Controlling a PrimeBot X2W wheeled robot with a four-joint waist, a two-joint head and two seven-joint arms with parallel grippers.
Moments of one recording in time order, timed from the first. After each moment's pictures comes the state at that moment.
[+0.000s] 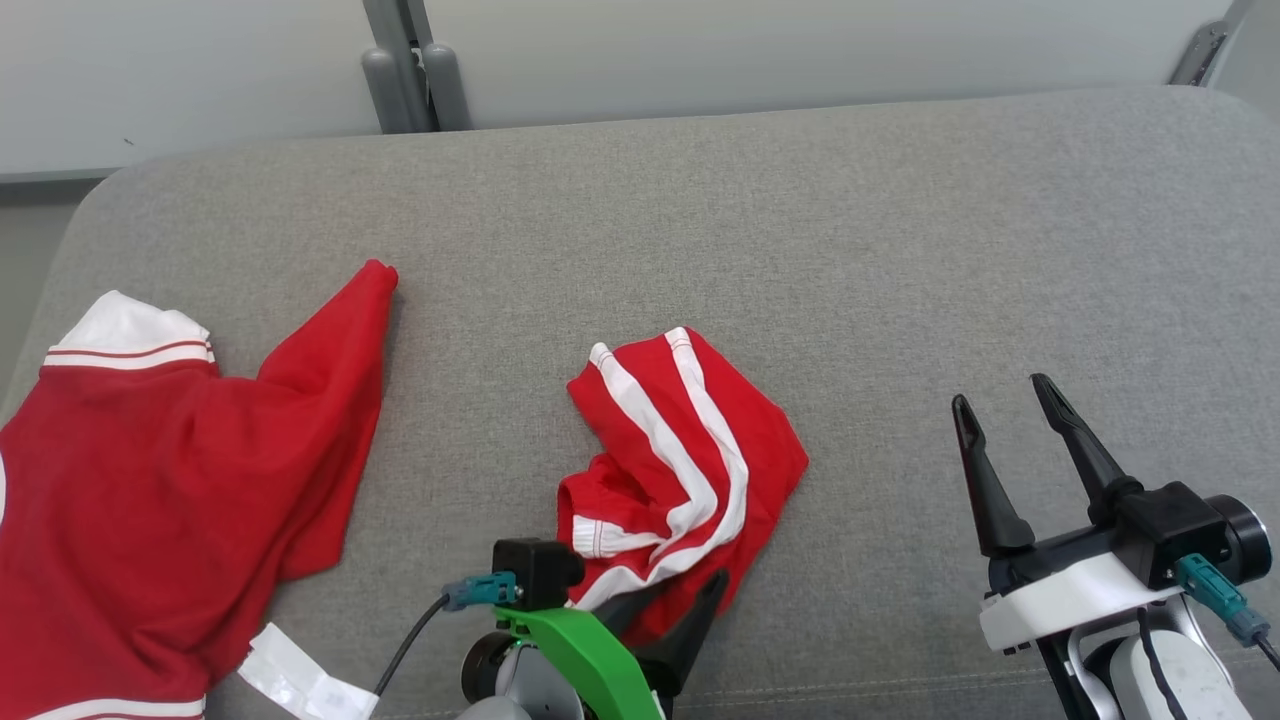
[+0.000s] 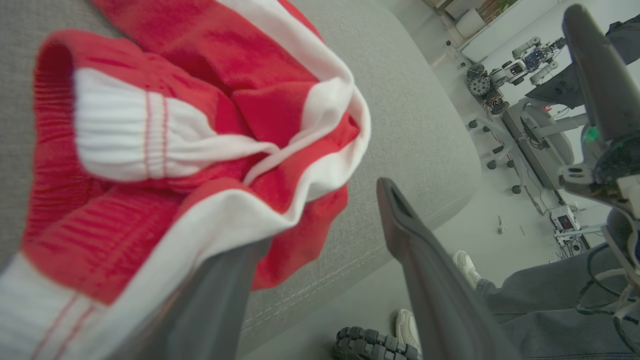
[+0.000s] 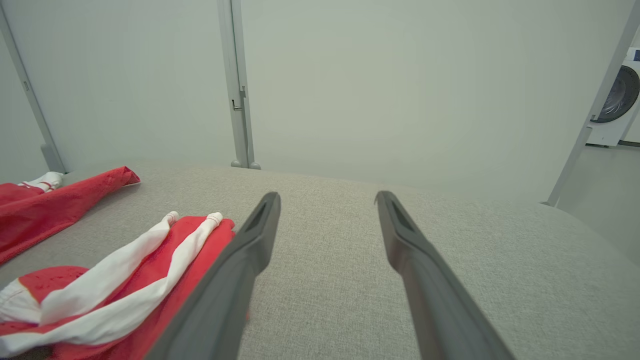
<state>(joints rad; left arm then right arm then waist) -0.22 0.05 -0.84 0.32 -0.98 -0.10 -0.03 0.07 -0.13 0.15 -0.02 0.07 0.05 -0.25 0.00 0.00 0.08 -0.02</state>
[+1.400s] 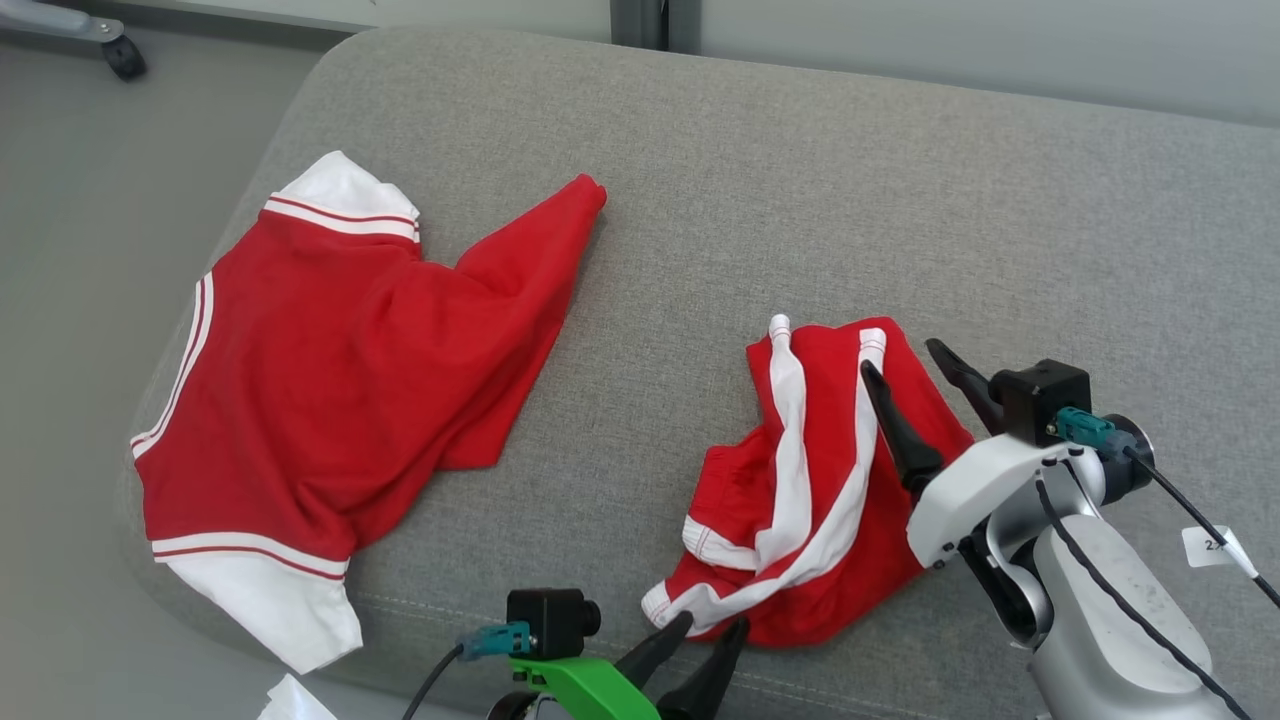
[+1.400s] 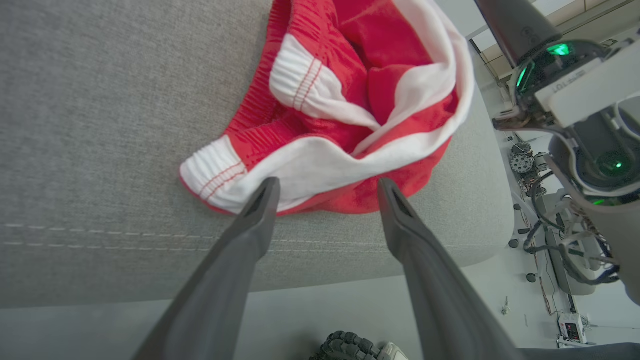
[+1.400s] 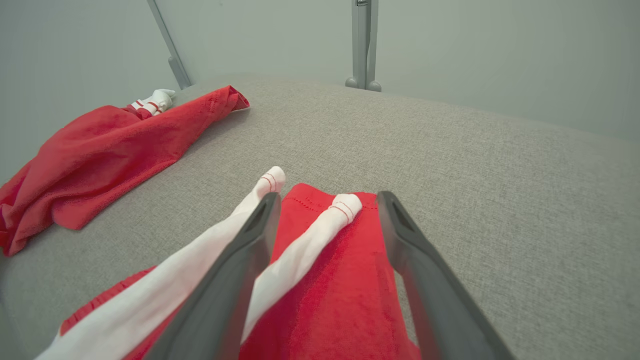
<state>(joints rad) -0.14 0.05 -0.88 0.26 -1.05 -0.03 -0.06 -0.23 -0.11 0.25 0.35 0.16 0.11 -0.08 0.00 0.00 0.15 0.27</state>
